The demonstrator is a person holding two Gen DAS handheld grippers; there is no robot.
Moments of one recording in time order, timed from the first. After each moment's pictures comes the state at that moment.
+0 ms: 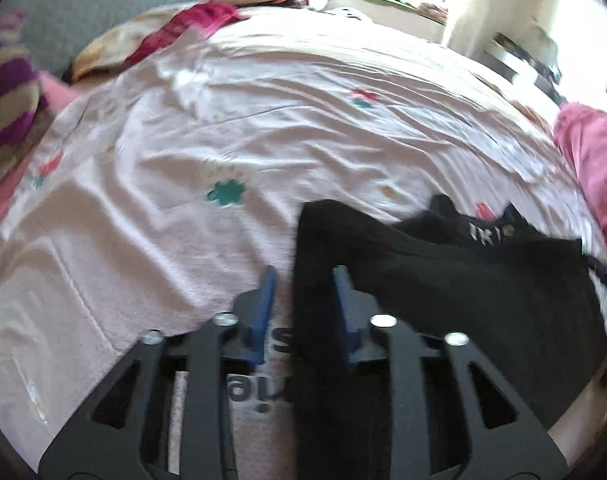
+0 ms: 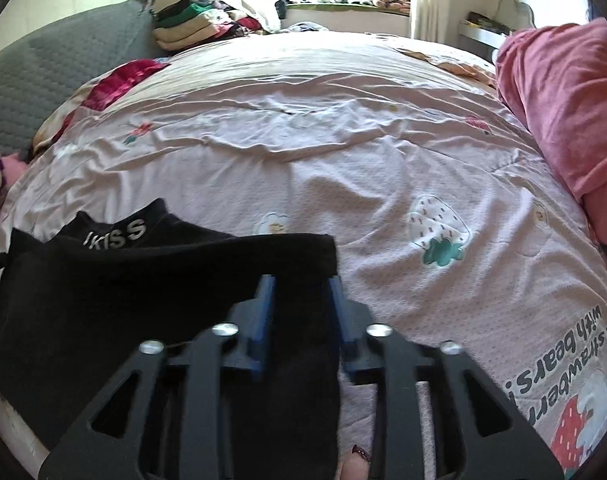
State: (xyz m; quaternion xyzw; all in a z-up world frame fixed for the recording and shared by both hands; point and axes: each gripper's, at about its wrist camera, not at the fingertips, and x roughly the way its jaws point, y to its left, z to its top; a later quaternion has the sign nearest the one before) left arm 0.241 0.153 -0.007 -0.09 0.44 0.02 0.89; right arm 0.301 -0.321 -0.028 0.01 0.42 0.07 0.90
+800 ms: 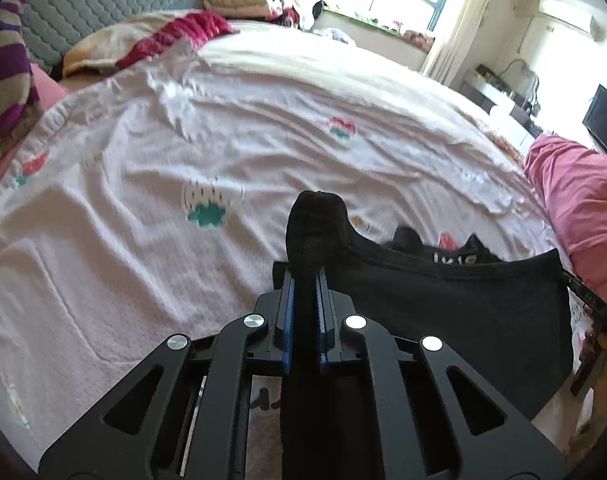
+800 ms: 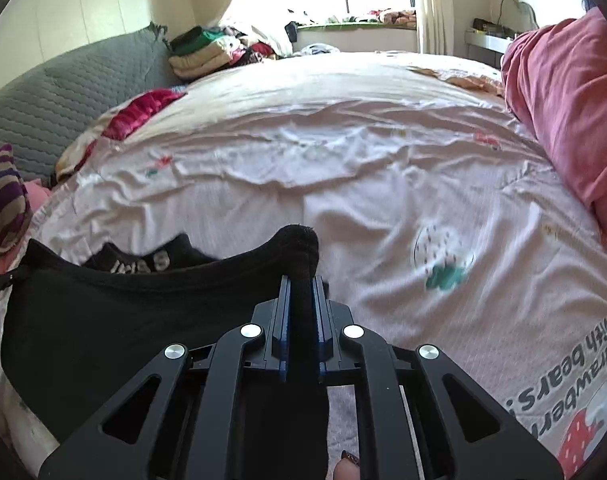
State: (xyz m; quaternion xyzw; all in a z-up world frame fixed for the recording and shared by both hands) left arm 0.232 0.154 0.016 -0.12 0.39 -0.02 0.91; right arm 0.300 -0.329 -0.004 0.04 0.37 0.11 0.92
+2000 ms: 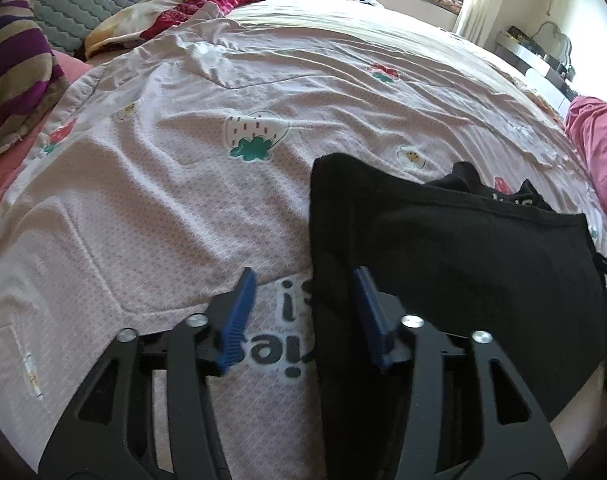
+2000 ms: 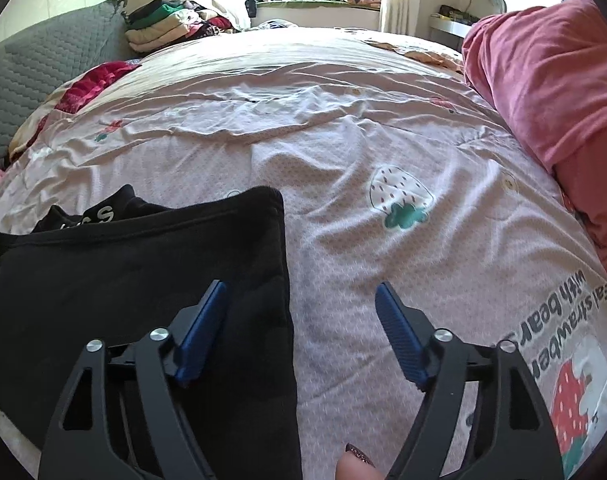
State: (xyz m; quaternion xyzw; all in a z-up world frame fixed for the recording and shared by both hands) left arm 0.219 0.157 -0.023 -0.07 0.47 0.04 0.88; right arm 0.277 -0.331 -0.037 0.01 0.42 0.02 0.91
